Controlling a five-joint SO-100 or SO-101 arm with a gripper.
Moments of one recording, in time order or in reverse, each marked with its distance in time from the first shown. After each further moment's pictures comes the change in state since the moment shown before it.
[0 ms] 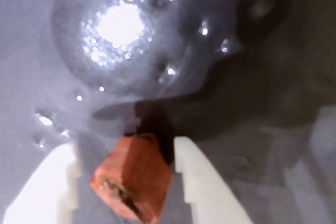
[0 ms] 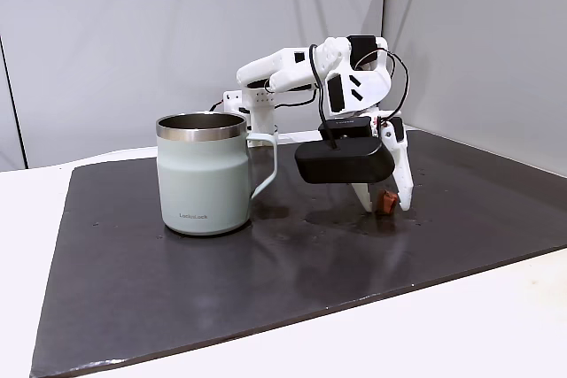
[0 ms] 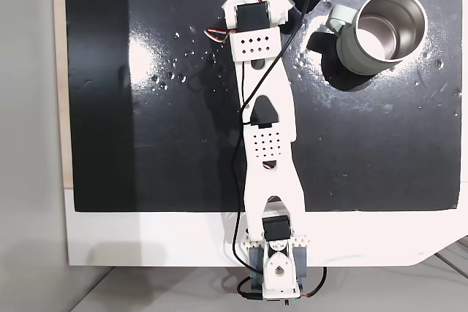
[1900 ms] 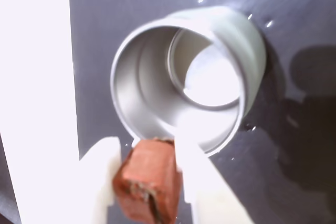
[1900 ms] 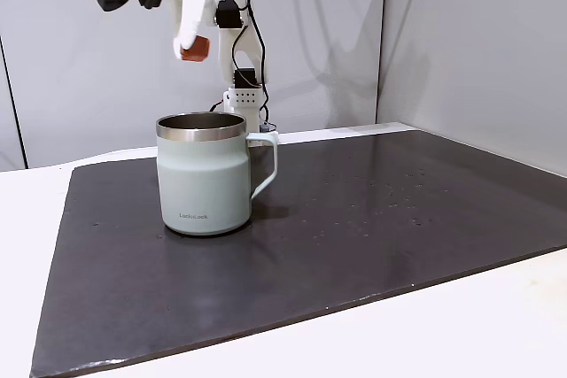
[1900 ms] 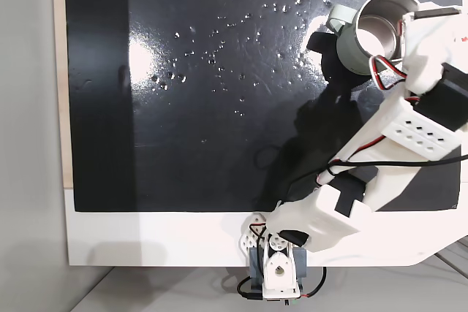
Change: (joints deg) arm 35.4 45.9 15.0 14.2 -3.3
